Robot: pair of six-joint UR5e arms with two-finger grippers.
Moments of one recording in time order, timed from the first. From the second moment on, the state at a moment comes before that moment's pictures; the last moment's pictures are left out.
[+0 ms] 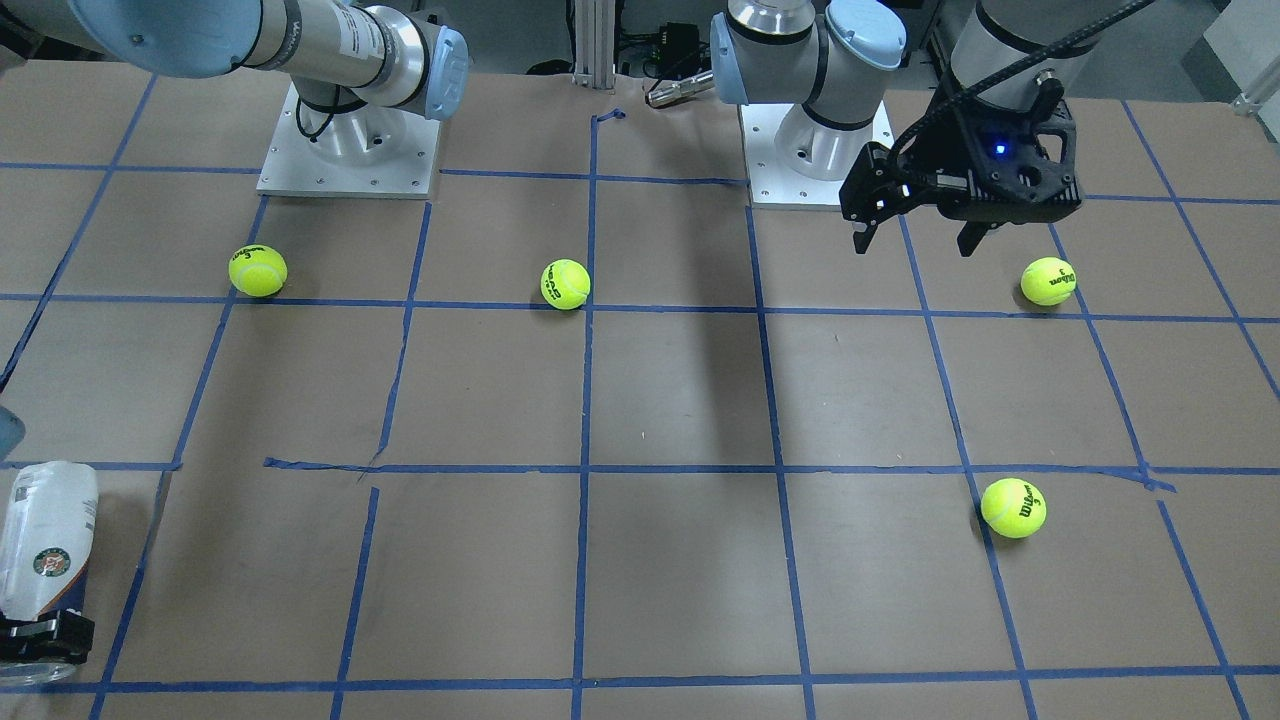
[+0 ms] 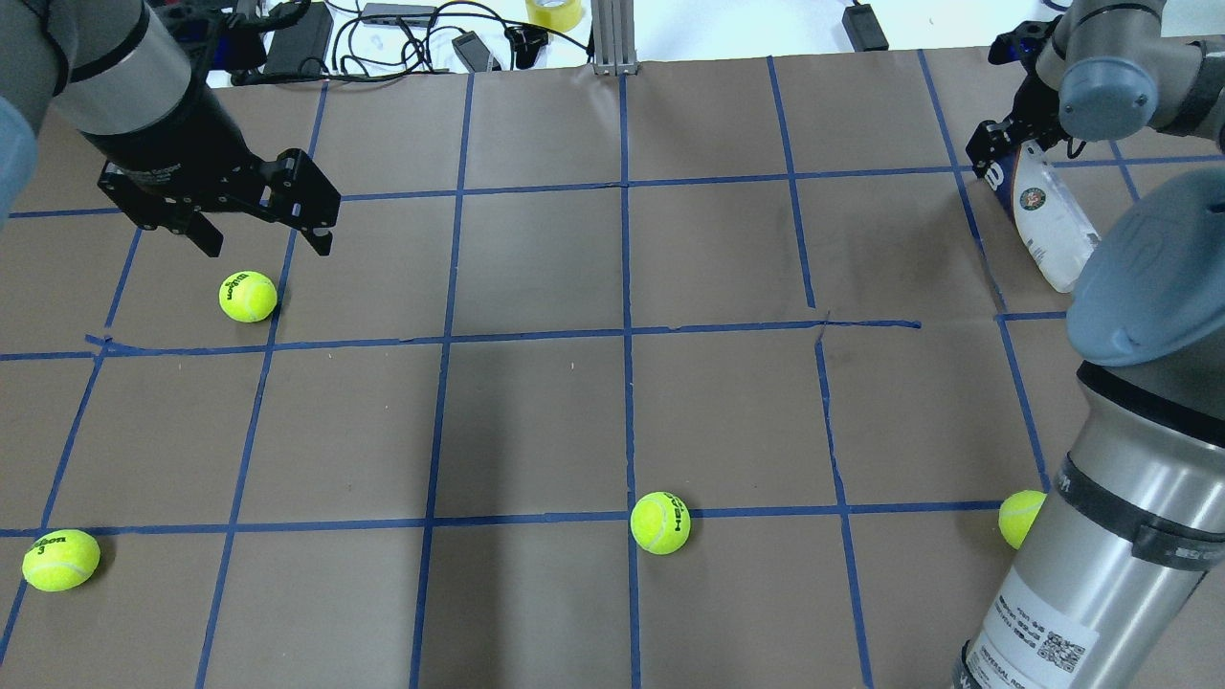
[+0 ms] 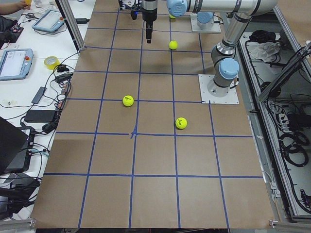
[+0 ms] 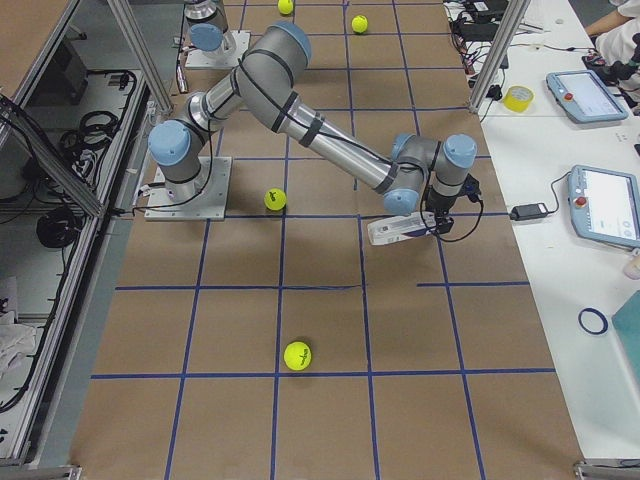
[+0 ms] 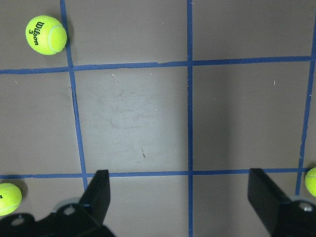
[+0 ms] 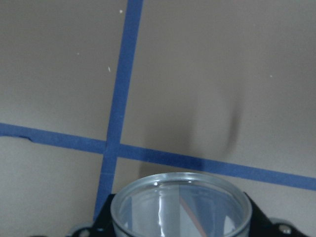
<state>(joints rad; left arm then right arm) -1.50 -1.52 -1.60 -1.58 1.60 0.09 1.21 -0.79 1.20 -2.07 -1.60 -0.57</state>
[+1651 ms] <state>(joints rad) -1.38 -1.50 -1.58 -1.61 1.69 0.22 1.97 -0.86 1.20 -2.06 -1.43 -1.01</state>
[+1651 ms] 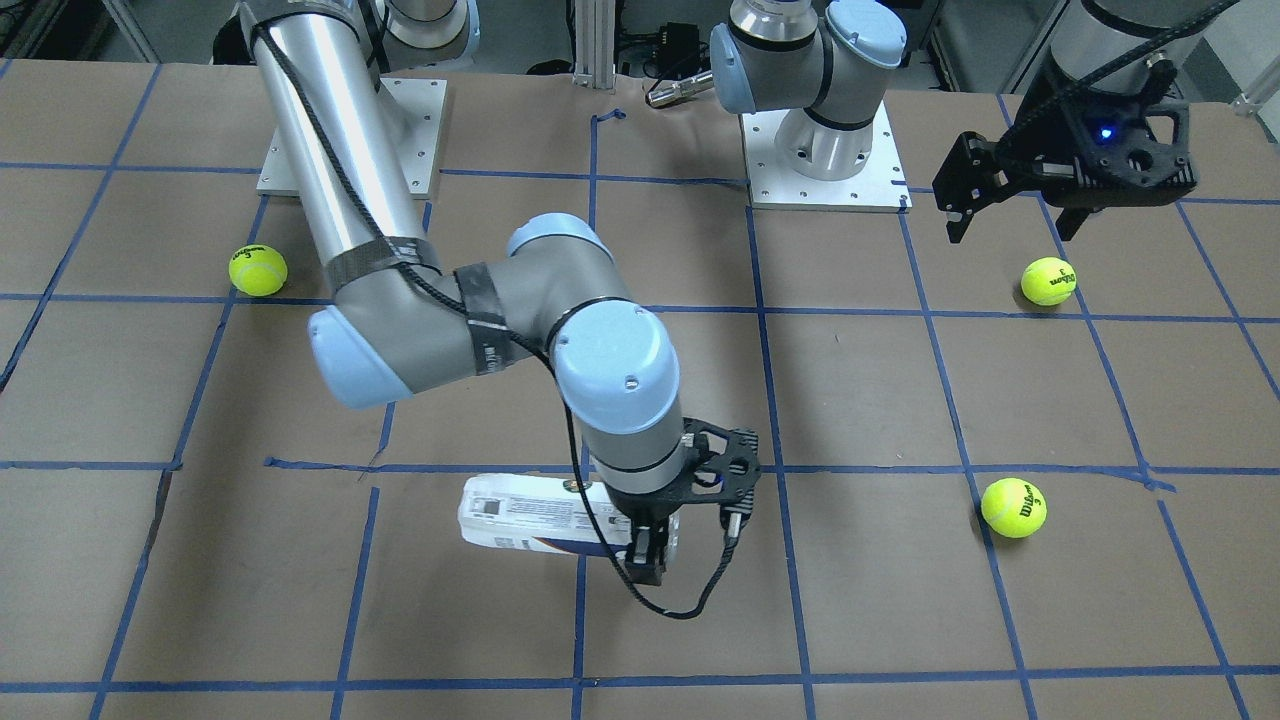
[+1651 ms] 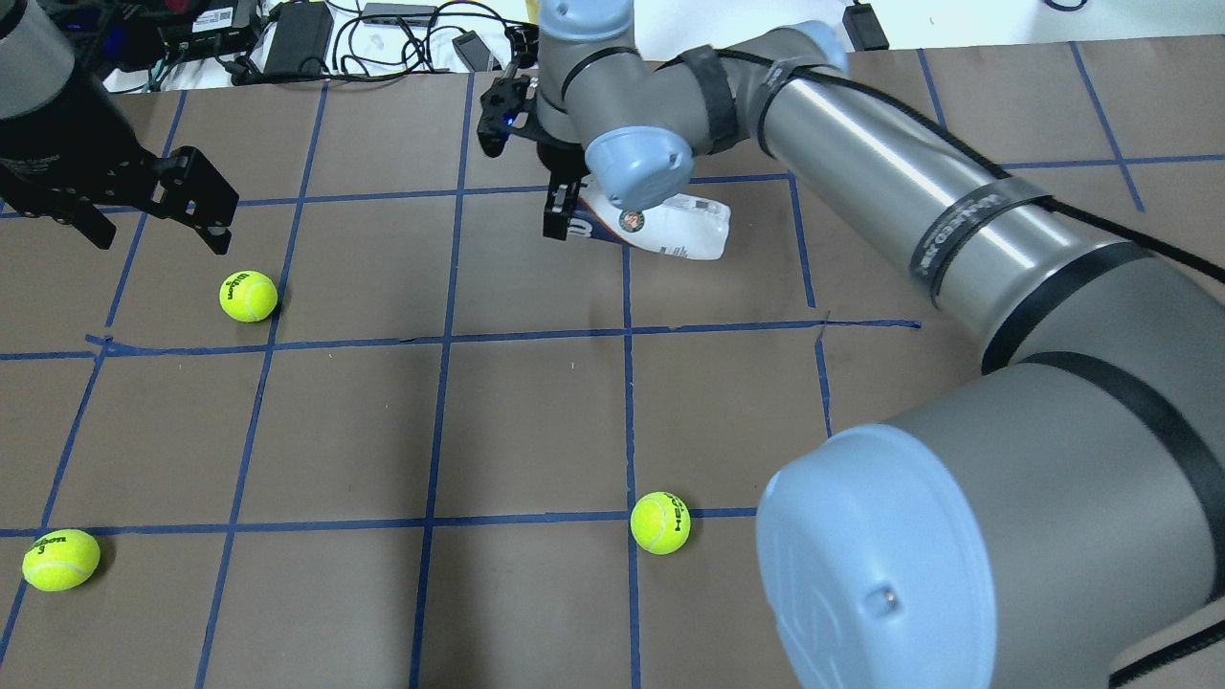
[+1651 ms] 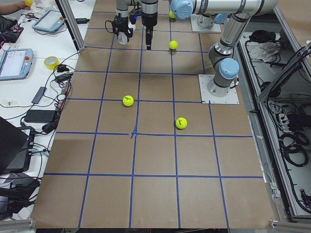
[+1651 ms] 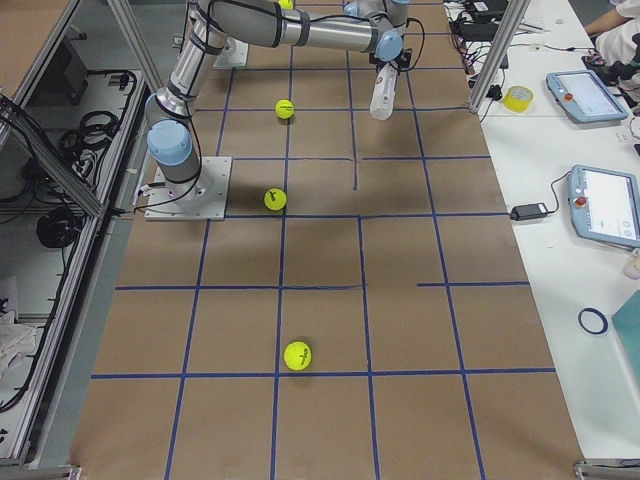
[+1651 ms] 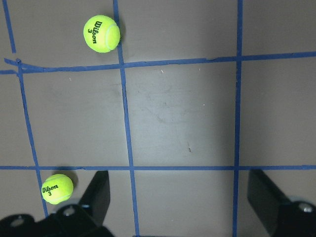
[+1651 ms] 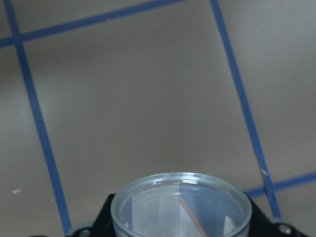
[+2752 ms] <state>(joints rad) -1.36 -1.50 -1.58 -1.61 1.69 0.23 2.01 -0.91 1.23 -2.05 -1.41 -0.98</state>
